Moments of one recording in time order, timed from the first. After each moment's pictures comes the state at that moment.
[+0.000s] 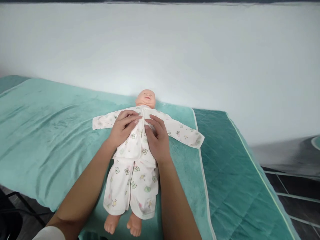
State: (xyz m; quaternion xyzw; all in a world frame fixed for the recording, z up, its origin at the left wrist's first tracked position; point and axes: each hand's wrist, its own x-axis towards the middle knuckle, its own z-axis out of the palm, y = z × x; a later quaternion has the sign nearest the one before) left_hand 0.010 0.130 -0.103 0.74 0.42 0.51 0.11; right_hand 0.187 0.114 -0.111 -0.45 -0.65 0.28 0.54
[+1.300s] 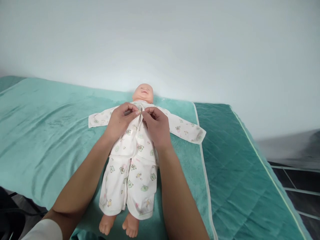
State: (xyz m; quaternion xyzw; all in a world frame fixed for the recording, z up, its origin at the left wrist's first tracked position) left_hand 0.036 0.135 -0.069 0.62 0.48 0.52 0.33; right_hand 0.181 0.142 -0.083 -0.45 -0.50 0.48 0.56
